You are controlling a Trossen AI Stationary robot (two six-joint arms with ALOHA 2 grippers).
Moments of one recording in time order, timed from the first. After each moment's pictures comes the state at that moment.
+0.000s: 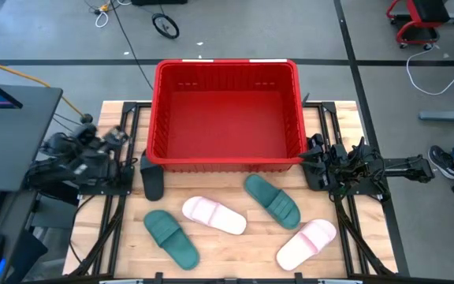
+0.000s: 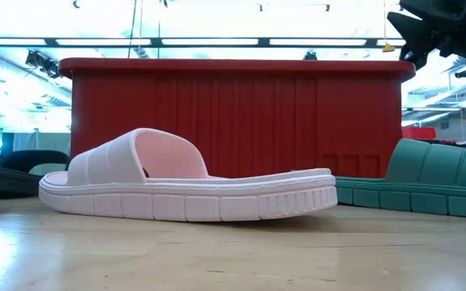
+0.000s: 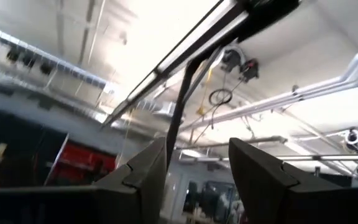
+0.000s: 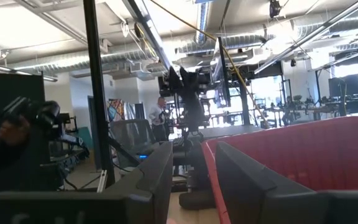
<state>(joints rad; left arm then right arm) 0.07 0.04 0.35 0.51 0.25 -0.61 -0.01 0.07 0.01 0.43 -0.06 0.16</state>
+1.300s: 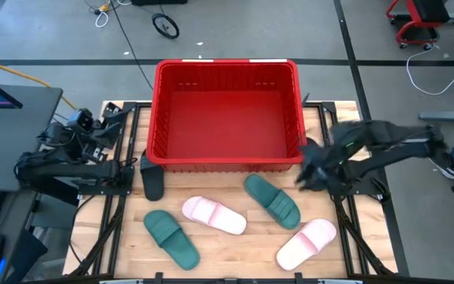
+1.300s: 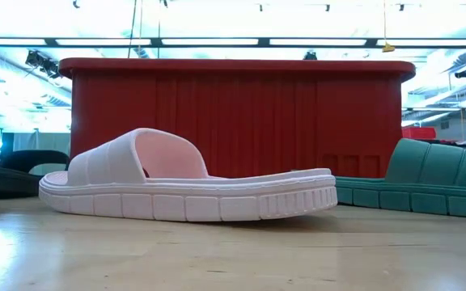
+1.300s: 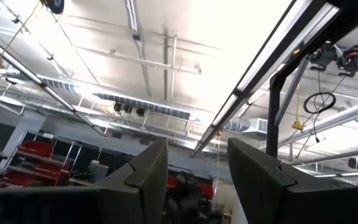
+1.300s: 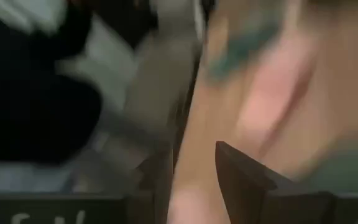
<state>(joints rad) 0.08 0.34 0.54 0.53 -0.08 -0.28 0.14 0.94 1.15 -0.78 -0.48 0.46</state>
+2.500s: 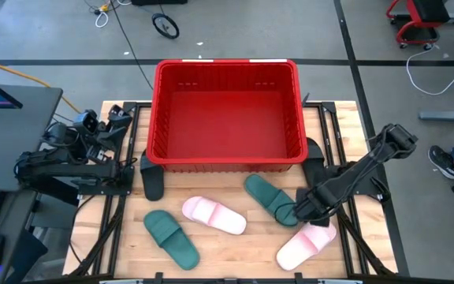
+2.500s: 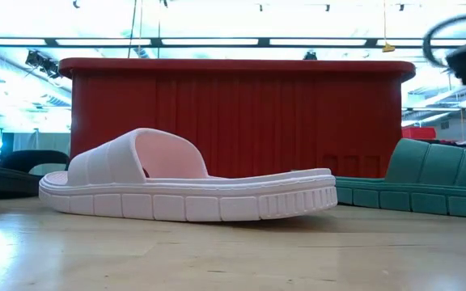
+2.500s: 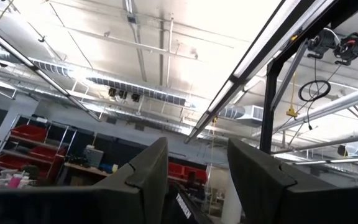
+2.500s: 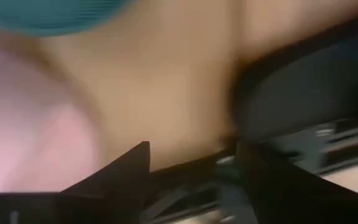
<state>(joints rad) 0.08 0.35 0.54 0.47 -0.04 -0.30 0.61 1.43 0.90 -1.34 0.01 0.82</state>
